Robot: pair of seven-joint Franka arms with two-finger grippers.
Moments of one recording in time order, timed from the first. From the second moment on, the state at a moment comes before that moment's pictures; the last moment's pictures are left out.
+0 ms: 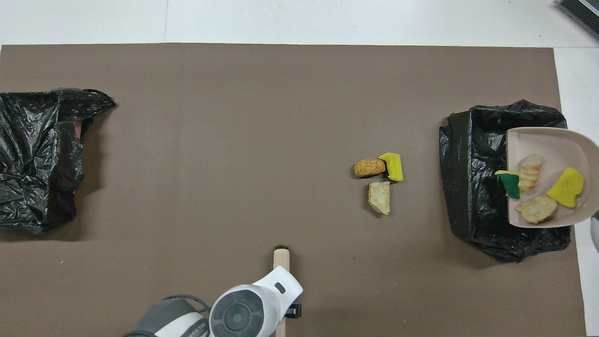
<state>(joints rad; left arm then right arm) -0.22 -0.26 -0.63 -2.43 -0.38 2.09 -0.52 0.24 -0.11 -0.47 -1.99 -0.71 1.97 -1.46</state>
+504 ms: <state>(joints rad) -0.21 -0.25 -0.22 -2.09 -0.05 1.86 -0.26 0.25 -0.11 -0.37 -1.99 -0.81 1.93 -1.52</state>
